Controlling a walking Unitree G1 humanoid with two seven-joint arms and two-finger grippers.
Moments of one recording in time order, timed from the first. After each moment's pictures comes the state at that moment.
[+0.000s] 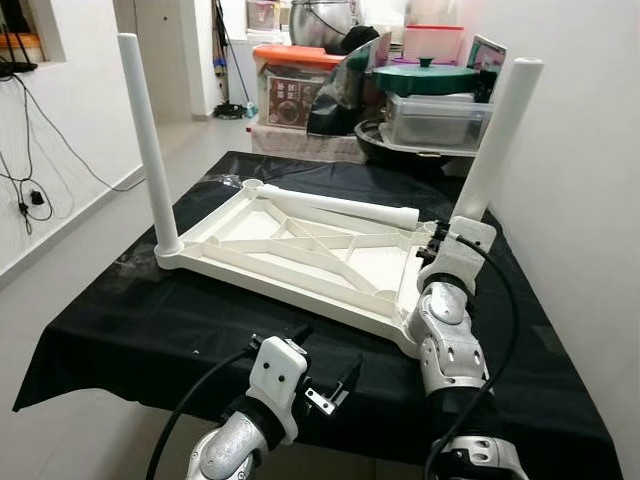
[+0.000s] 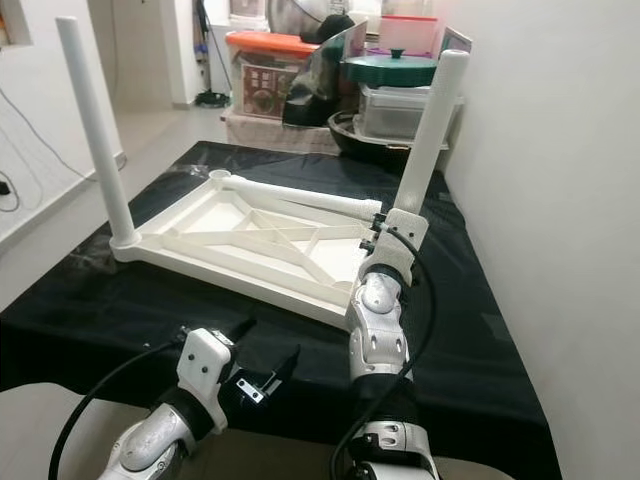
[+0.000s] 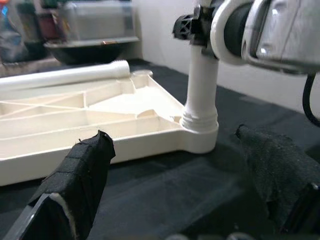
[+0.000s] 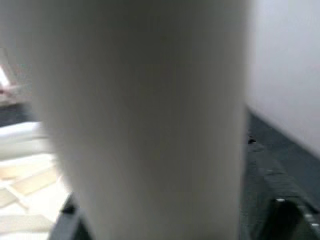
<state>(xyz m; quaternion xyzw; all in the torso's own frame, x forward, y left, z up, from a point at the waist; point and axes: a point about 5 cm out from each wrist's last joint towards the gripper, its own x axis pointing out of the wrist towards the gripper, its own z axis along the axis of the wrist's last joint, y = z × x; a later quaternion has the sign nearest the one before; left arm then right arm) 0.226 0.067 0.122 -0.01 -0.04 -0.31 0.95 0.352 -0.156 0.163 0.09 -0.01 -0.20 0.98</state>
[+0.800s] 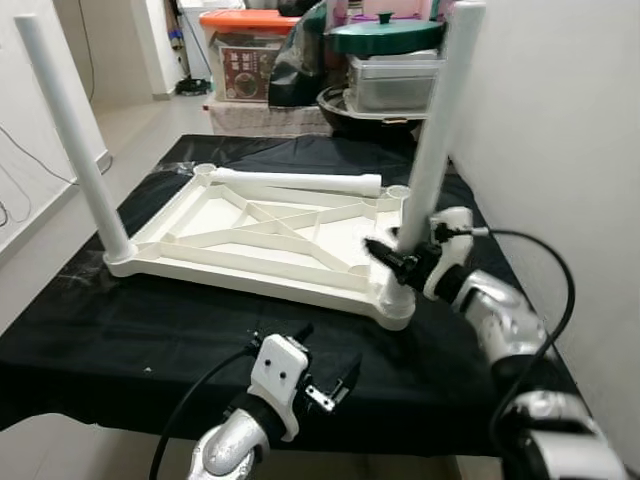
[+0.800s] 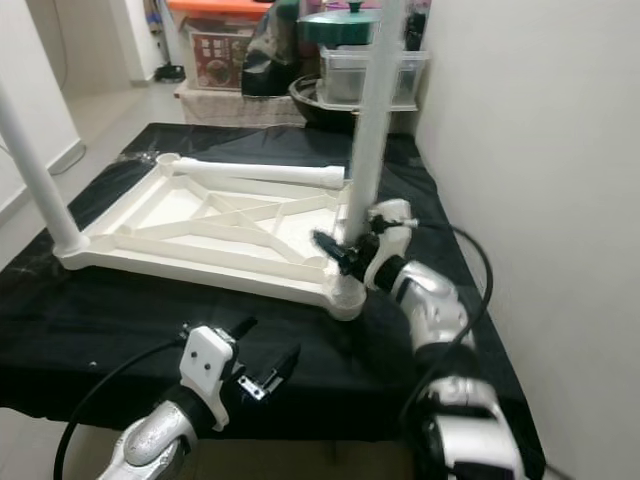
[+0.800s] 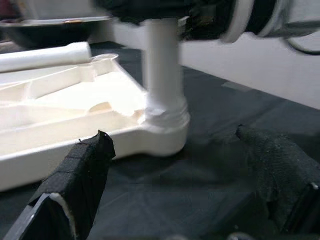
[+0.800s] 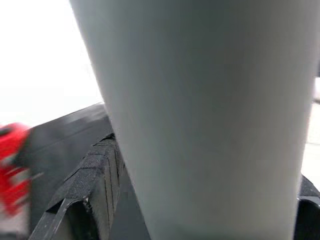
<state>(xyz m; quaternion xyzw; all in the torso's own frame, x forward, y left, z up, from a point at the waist) 0.230 0.067 0.120 -0.01 -0.03 -0.31 0.95 0.366 -0.153 0.182 0.06 0.02 0.46 0.88</state>
